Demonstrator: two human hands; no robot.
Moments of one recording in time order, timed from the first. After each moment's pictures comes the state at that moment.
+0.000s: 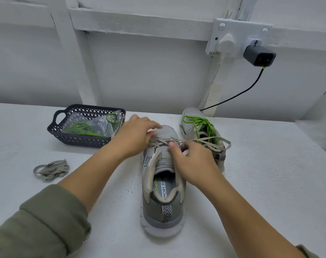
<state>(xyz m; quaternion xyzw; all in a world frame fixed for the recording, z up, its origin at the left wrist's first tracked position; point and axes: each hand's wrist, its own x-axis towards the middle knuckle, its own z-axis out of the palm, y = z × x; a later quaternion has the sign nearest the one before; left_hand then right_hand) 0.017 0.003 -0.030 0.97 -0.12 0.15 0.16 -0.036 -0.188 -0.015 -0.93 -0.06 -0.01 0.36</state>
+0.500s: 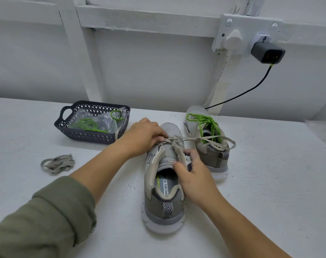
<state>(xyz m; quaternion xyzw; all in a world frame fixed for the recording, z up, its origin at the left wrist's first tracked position) 0.017 0.000 -0.039 0.96 -0.17 0.09 0.19 -0.059 -0.194 -0.049 -0.84 -0.06 0.04 0.53</state>
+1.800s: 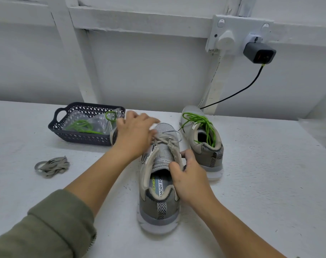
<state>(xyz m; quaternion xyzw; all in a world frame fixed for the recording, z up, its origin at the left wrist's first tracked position) 0.002 -0.019 -0.028 0.98 0.00 0.19 0.06 -0.064 -0.191 -0.045 -0.86 -0.05 0.02 0.51</state>
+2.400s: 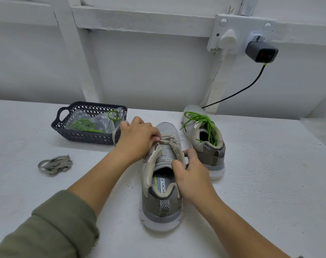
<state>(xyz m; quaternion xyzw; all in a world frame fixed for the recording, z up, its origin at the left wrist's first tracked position) -0.004 -0.017 -0.032 0.99 -0.06 0.14 0.08 -0.066 -0.191 -0.043 -0.86 -0.04 0.02 0.50</state>
